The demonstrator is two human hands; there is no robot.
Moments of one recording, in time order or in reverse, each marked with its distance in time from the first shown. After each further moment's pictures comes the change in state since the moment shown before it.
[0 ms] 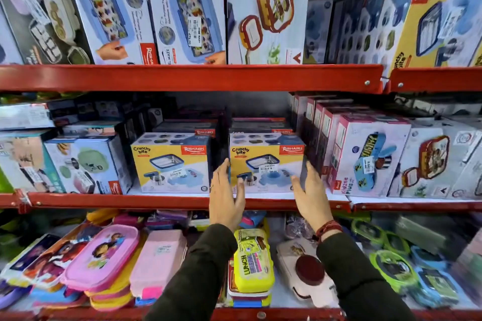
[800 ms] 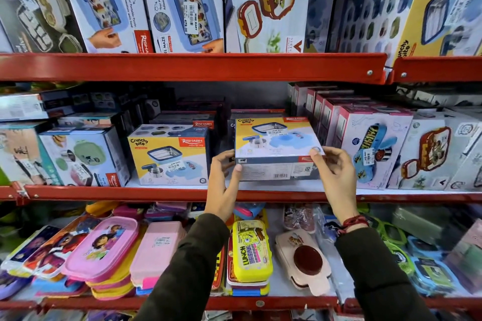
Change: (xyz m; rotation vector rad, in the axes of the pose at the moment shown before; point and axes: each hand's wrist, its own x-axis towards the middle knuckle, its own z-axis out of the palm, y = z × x) left_hand 0.004 0.018 -0.021 -0.430 -0.080 -0.071; right_hand -0.013 -0.017 -0.056 0.624 0.250 -0.033
